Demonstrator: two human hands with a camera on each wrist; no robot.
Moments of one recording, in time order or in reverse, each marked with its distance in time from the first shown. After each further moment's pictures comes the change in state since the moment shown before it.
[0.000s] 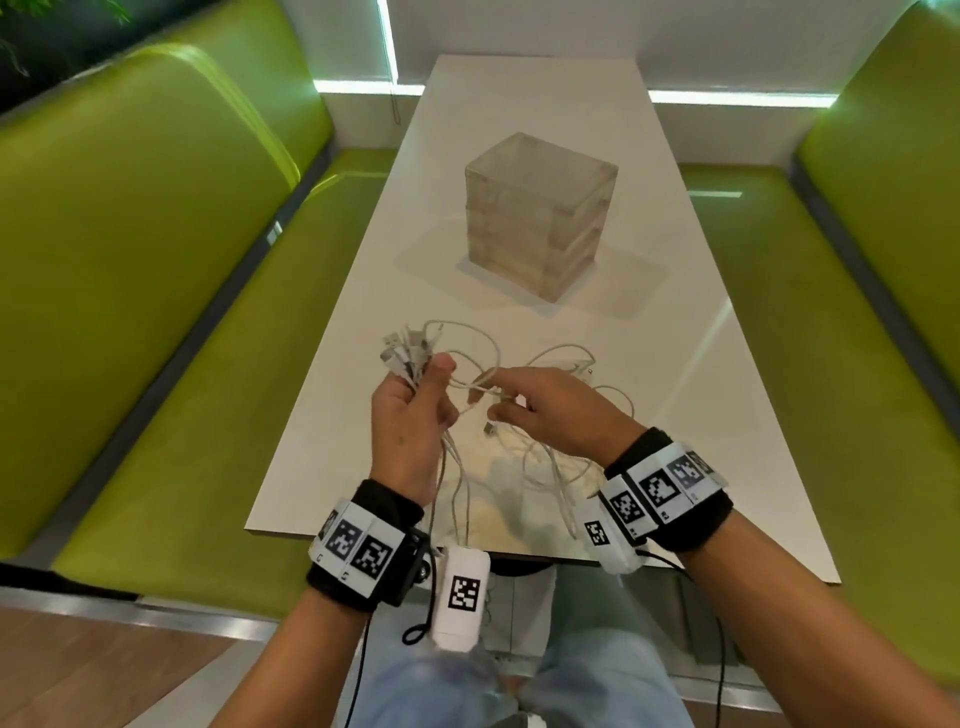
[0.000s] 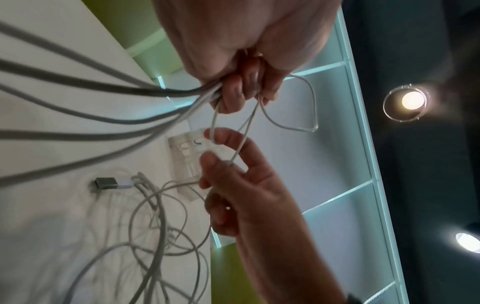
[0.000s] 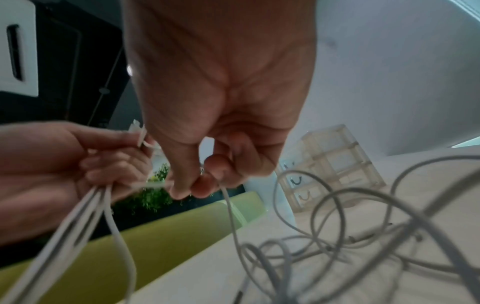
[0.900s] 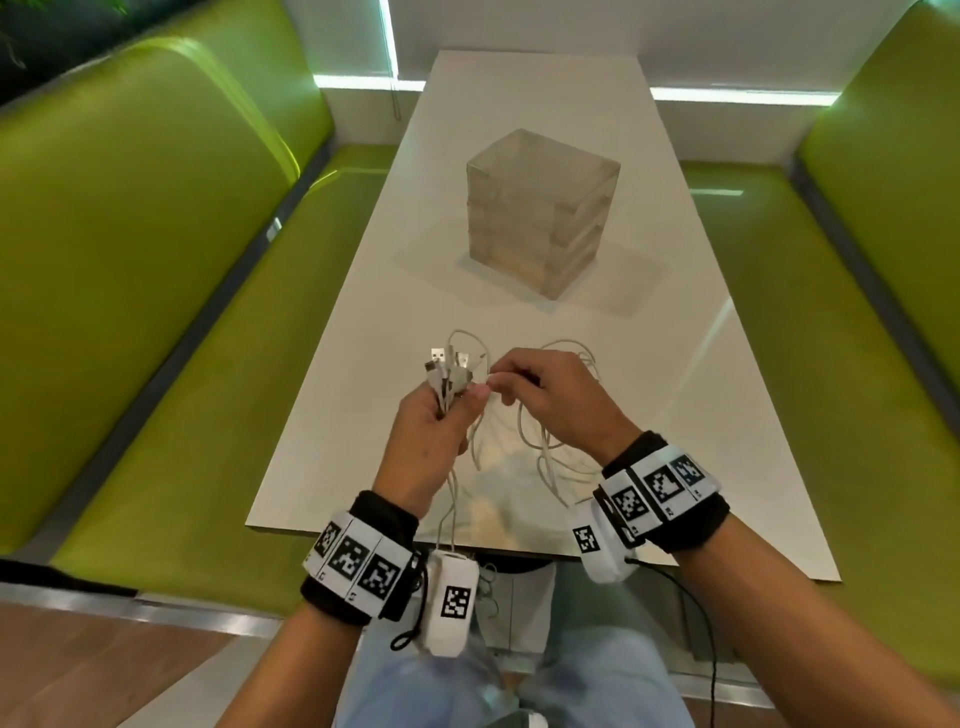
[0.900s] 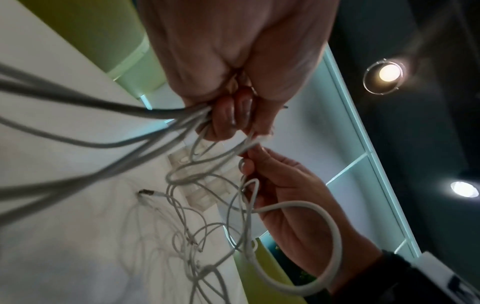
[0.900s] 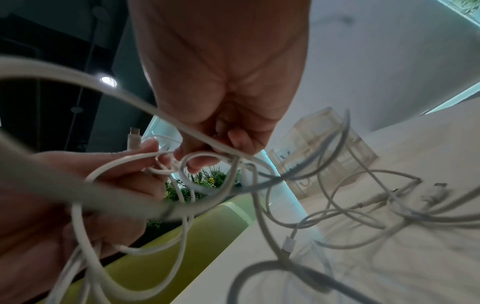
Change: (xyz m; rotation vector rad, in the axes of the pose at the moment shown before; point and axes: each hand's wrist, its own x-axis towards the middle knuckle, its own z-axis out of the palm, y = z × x) left_hand -0.009 -0.004 -0.010 0.386 -0.257 -0.013; right_hand 0.002 -0.003 0.003 0.243 0.275 0.049
